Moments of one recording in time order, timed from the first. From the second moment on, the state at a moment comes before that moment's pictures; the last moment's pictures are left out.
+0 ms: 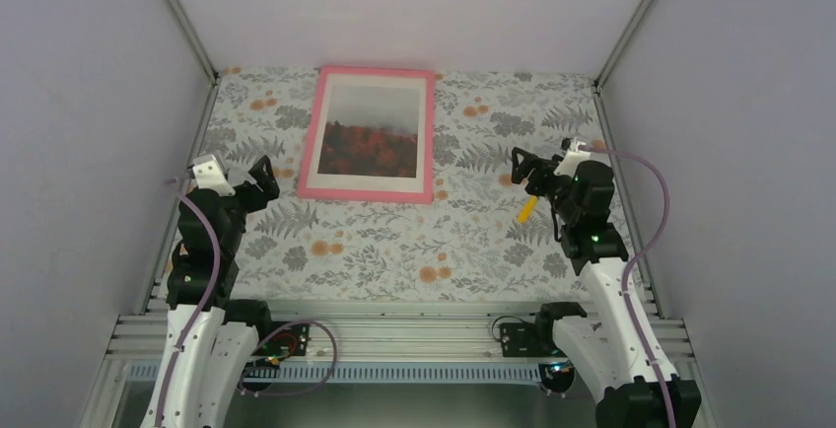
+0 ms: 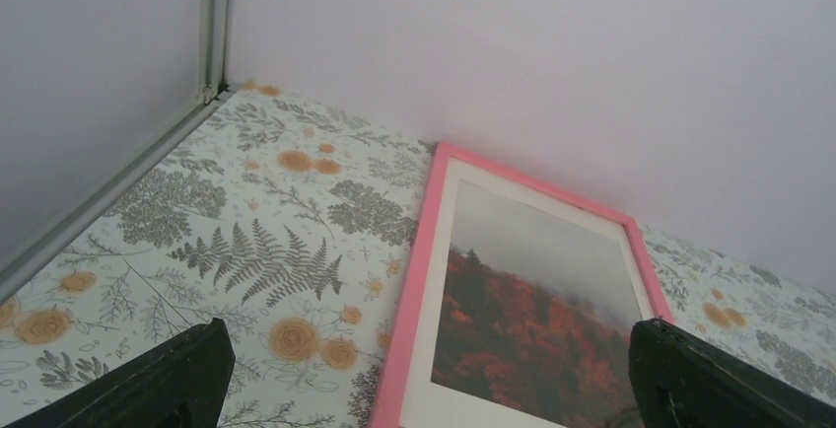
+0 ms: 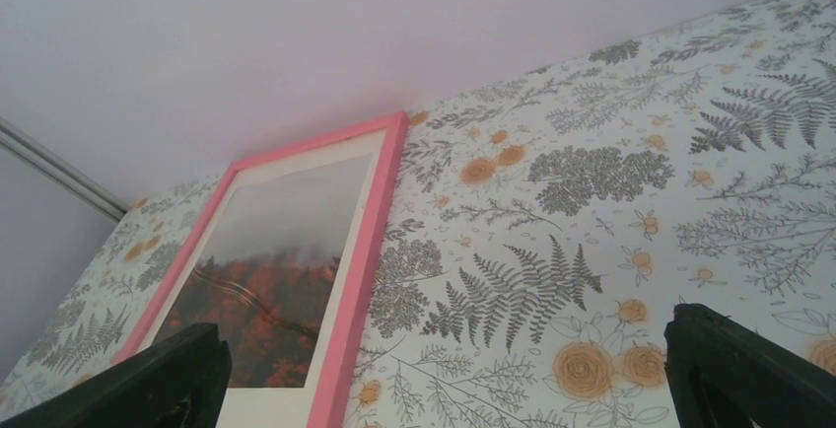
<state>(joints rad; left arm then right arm) -0.03 0.47 0.58 -0.33 -0.07 -0.40 0.06 0.79 0.62 -0.14 -0.19 0.39</state>
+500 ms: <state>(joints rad) -0.03 0.72 0.60 -0.32 -0.02 -0.41 0.08 0.90 0.62 -0.12 -0.27 0.39</state>
